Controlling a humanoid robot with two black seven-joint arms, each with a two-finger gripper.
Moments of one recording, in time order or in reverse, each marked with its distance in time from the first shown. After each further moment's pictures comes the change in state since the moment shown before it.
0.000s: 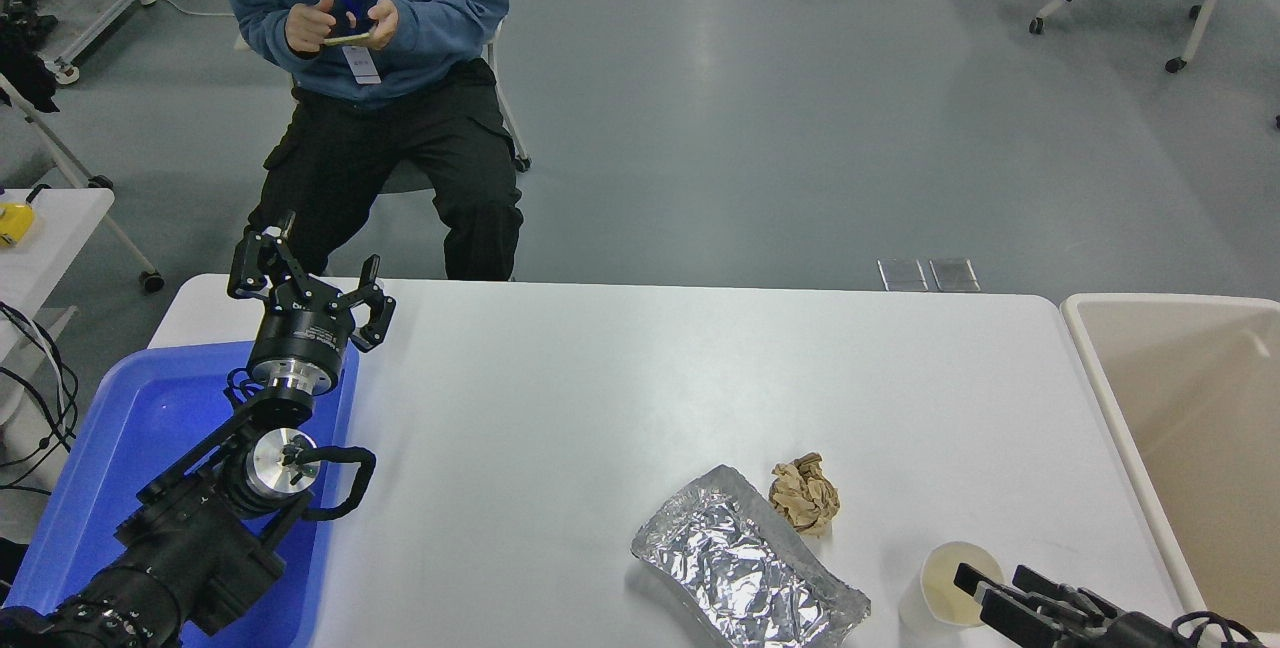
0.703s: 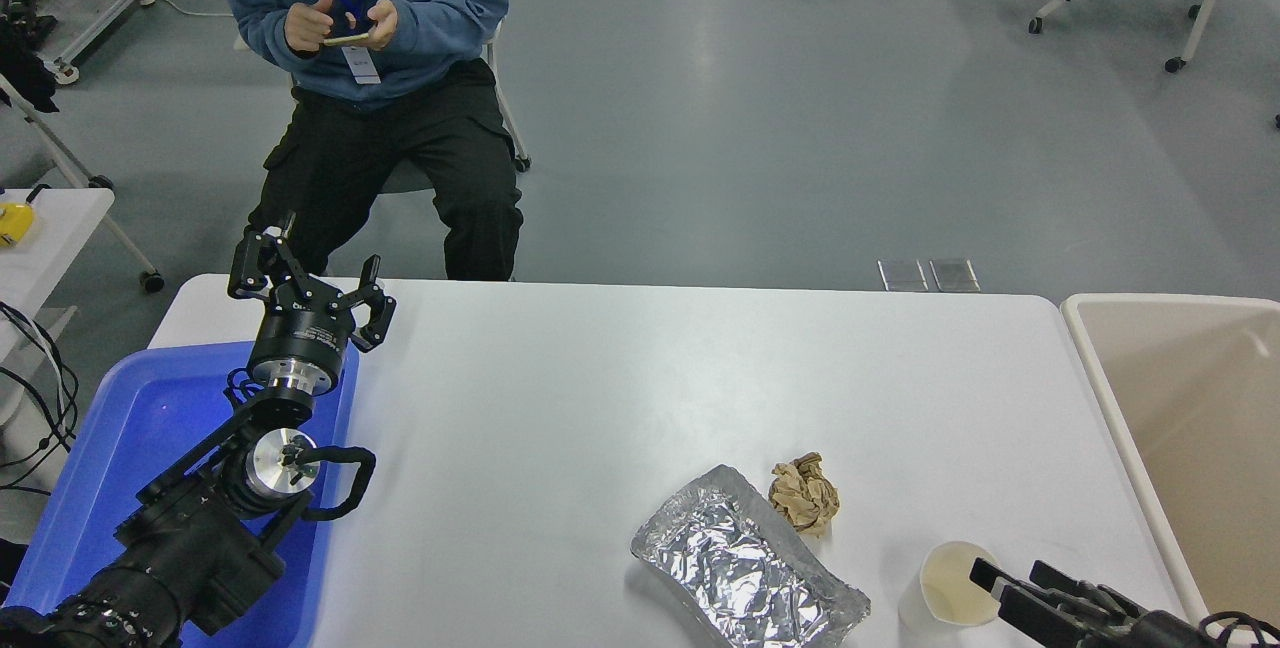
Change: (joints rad) left arm 0.001 0.000 0.000 0.000 0.000 0.000 0.000; right arm -0.051 -0.077 0.070 0.099 0.002 0.000 0.001
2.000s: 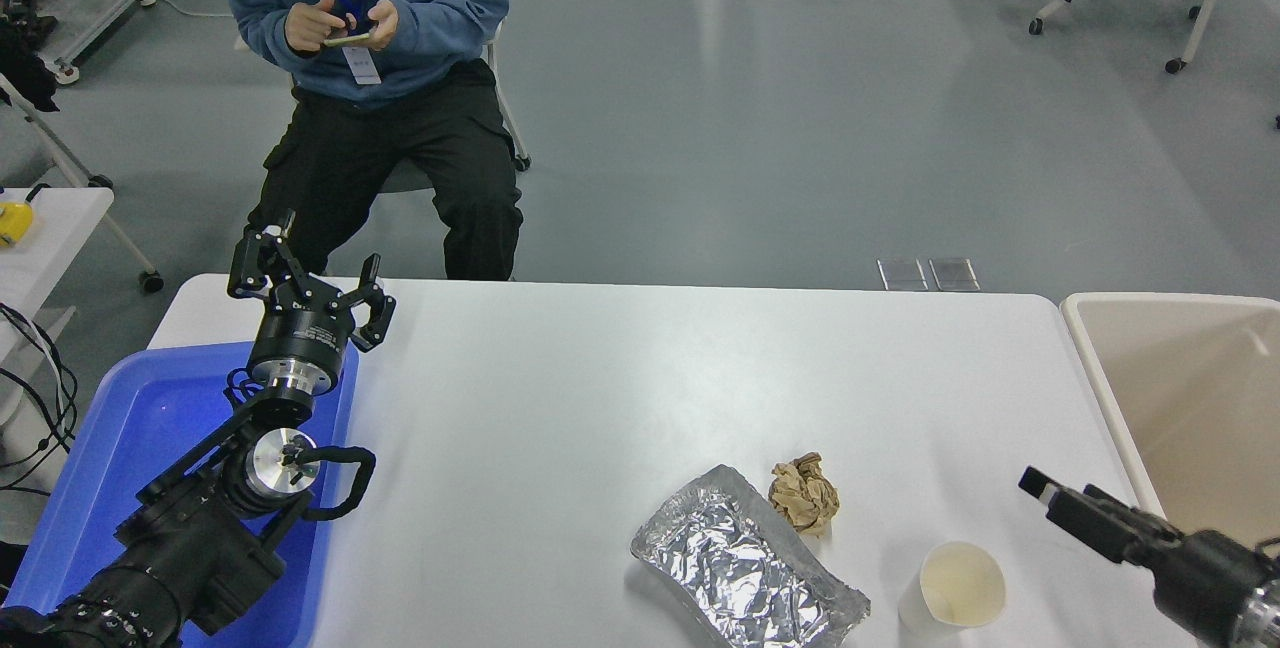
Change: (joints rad) left arm 0.000 0.000 0.000 -0.001 0.000 0.000 0.000; right arm 0.014 -0.093 0.053 0.025 0.068 0.030 -0.004
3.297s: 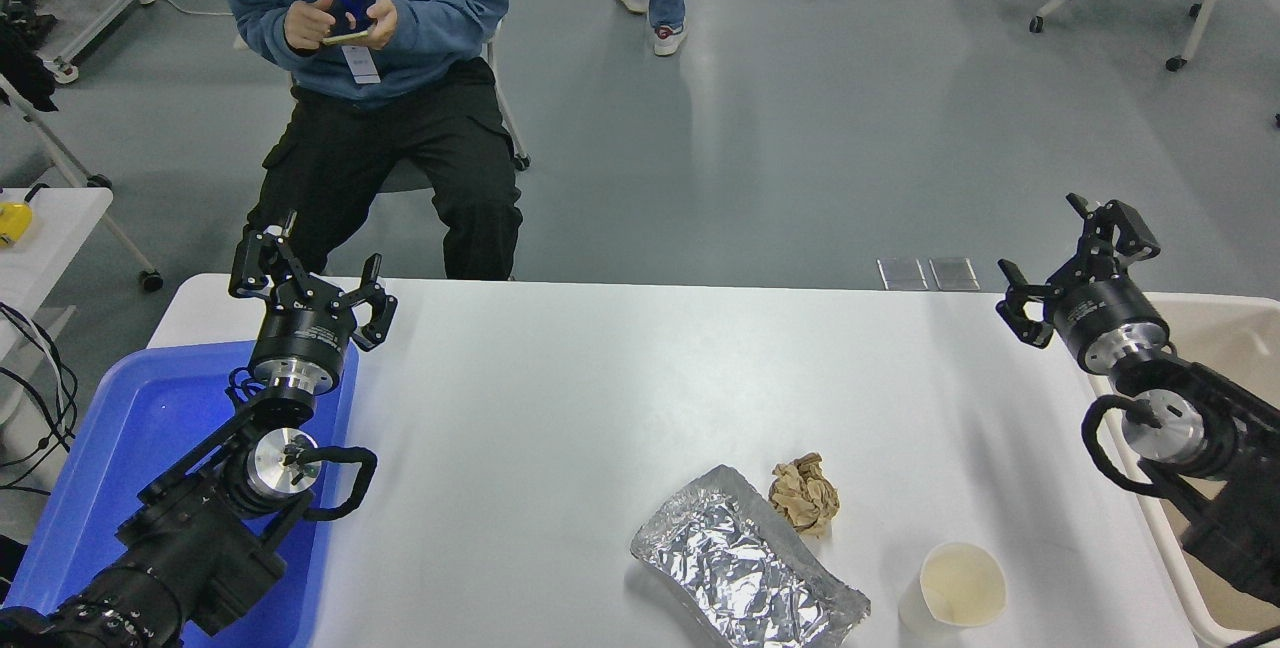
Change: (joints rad) left arm 0.000 -0.001 0.000 0.000 0.000 -0.001 -0.001; right arm 0.467 0.353 0.206 -0.421 1.303 0.550 -0.047
